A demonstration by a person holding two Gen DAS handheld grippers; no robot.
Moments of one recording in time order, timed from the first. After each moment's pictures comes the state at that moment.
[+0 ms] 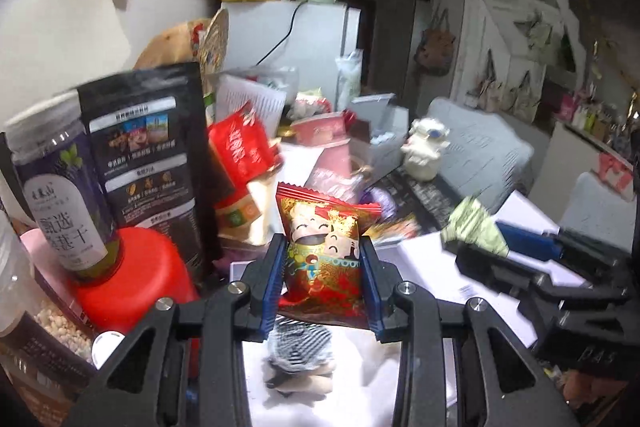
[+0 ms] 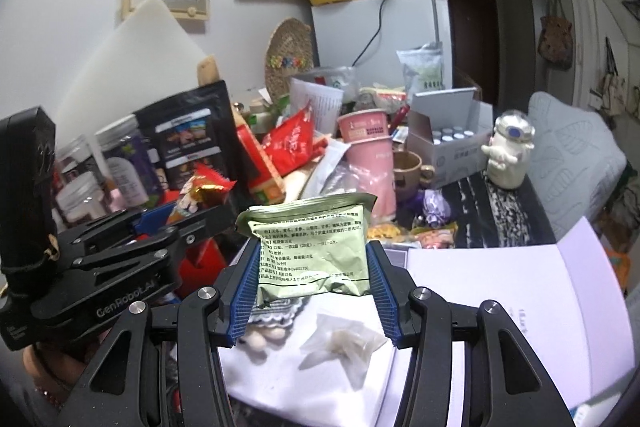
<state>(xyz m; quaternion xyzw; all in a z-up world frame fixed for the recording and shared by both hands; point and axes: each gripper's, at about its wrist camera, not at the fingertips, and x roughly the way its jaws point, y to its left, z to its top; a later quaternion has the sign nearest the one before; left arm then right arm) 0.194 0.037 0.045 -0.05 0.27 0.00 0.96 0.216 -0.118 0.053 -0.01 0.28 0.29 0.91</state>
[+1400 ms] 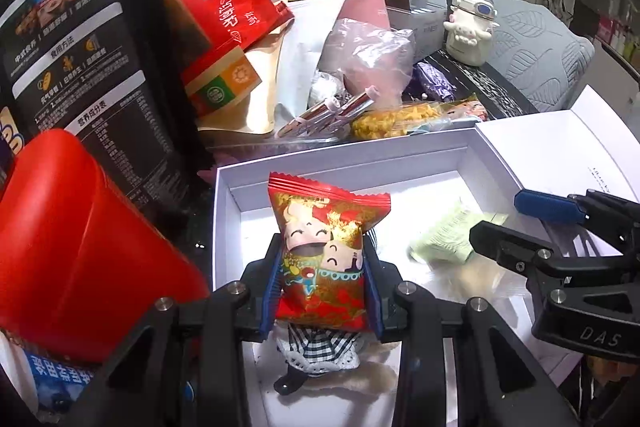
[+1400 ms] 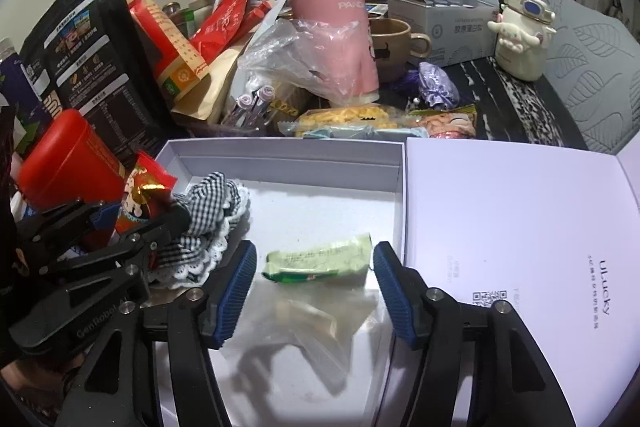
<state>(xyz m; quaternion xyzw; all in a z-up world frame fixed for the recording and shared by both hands) 0.258 0.036 -0.052 0.00 0.43 0.03 0.90 0.294 -0.104 -0.057 -0.02 0.45 0.25 0.86</state>
